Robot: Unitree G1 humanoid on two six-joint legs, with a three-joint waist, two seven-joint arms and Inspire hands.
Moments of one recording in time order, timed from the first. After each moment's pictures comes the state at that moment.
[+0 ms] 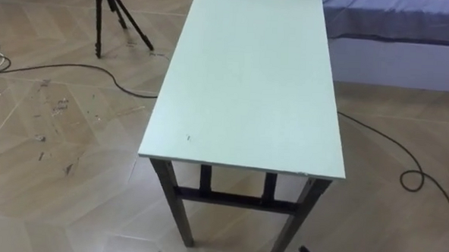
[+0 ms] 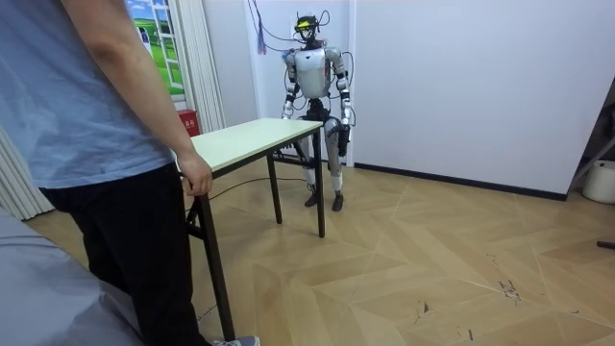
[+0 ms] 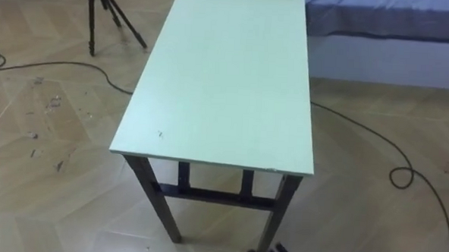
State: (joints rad) left arm 0.33 0.16 0.00 0.73 -0.95 0.01 -0.25; right arm 0.28 -0.20 0.04 0.67 0.86 0.06 0.51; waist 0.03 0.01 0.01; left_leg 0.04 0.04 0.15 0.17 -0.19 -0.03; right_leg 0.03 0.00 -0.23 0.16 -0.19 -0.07
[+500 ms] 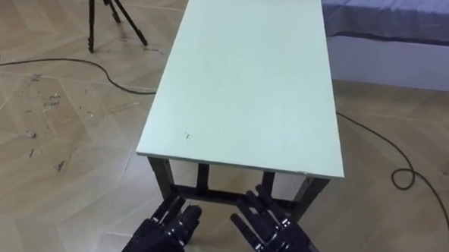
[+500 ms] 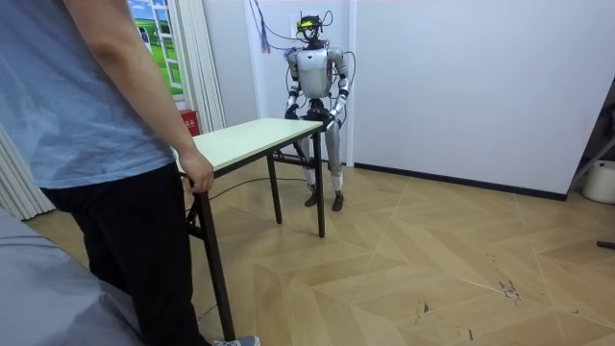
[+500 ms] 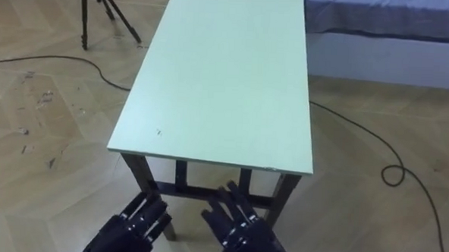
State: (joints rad) left arm 0.40 0.19 -0.24 0.22 -1.11 0.04 -0.37; right arm 0.36 -0.20 0.26 0.29 1.06 0.10 0.62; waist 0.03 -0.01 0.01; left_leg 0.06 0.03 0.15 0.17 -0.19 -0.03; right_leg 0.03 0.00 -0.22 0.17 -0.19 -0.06
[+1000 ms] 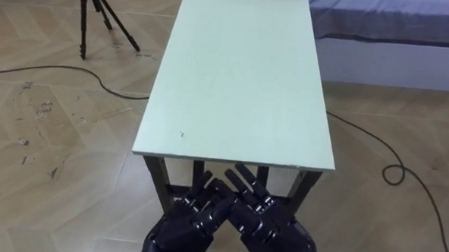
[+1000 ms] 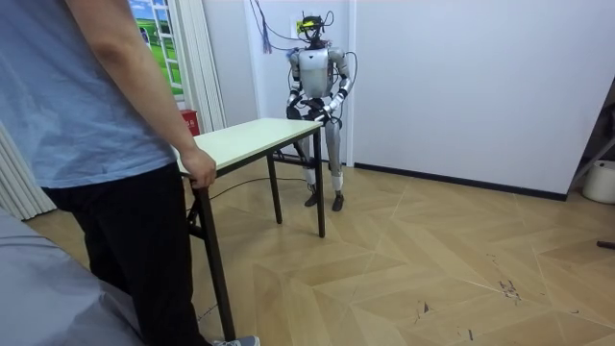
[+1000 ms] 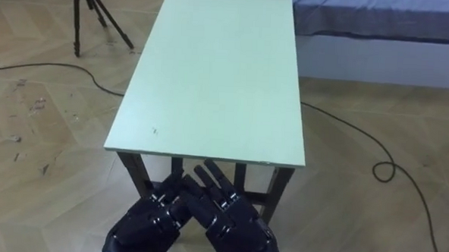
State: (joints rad) left arm 0.34 0.22 -0.34 0.16 -1.11 0.04 -0.36; right arm 0.29 -0.22 0.30 0.25 1.06 0.09 0.61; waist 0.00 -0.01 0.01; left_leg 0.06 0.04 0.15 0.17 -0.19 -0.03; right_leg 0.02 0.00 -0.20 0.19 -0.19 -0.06
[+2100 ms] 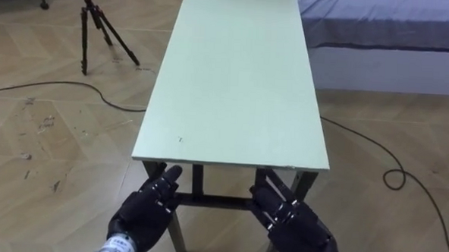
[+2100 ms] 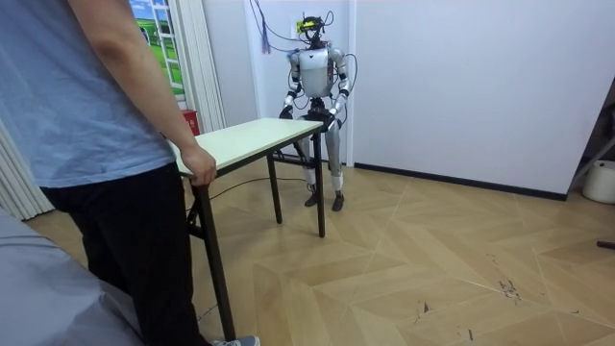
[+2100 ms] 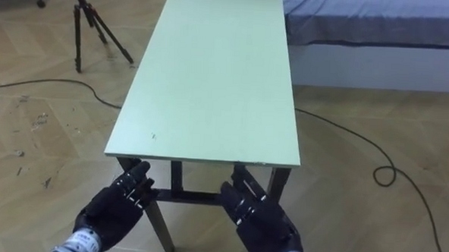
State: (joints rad) left arm 0.18 0.22 -0.12 0.38 -1.33 0.16 -0.12; right arm 0.22 -0.26 0.21 0.41 1.14 0.17 0.39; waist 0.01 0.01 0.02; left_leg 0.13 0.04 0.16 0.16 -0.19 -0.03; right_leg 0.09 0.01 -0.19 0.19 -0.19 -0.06
